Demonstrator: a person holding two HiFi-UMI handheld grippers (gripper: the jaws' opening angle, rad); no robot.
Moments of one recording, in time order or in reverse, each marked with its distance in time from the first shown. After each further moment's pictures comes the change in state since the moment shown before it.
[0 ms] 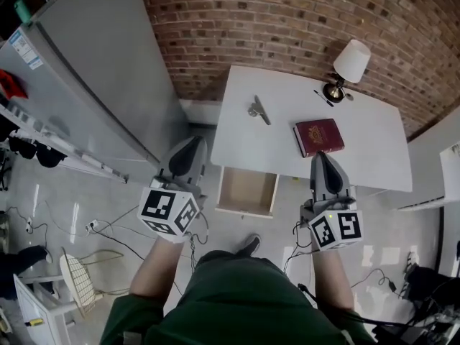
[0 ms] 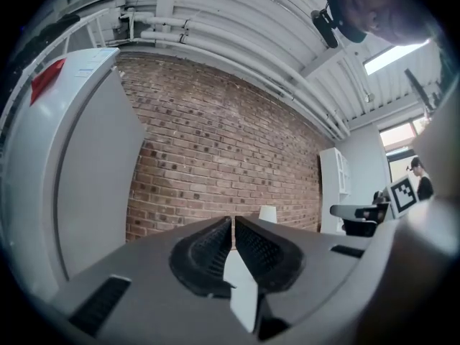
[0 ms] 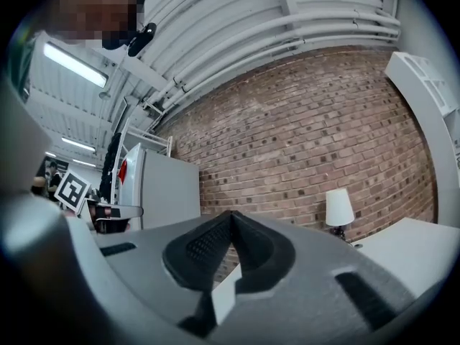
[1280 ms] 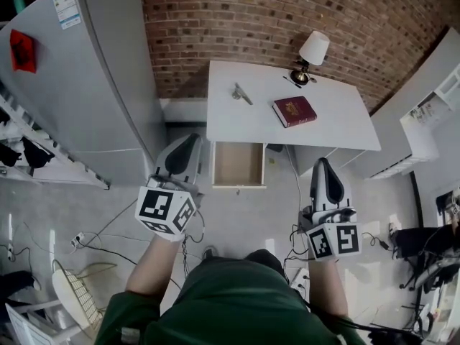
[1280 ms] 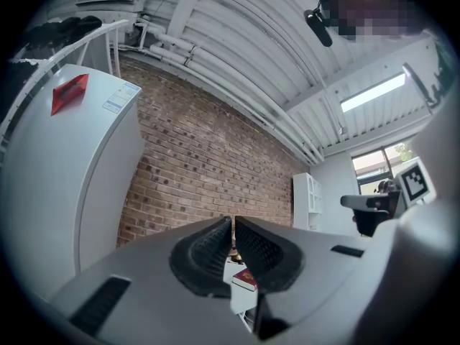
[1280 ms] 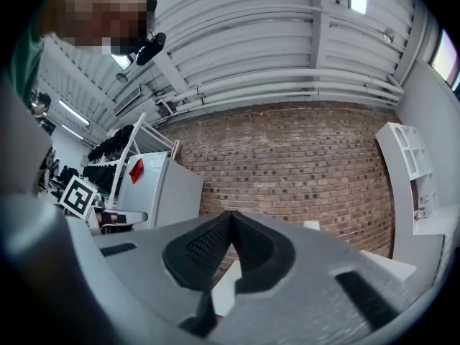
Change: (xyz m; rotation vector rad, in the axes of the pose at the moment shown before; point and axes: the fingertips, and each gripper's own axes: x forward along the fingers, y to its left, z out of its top) left arm -0.183 0.011 0.035 -0.064 -0.129 -0.177; right arm -0.168 0.191 0.066 -0.194 -0.086 -0.187
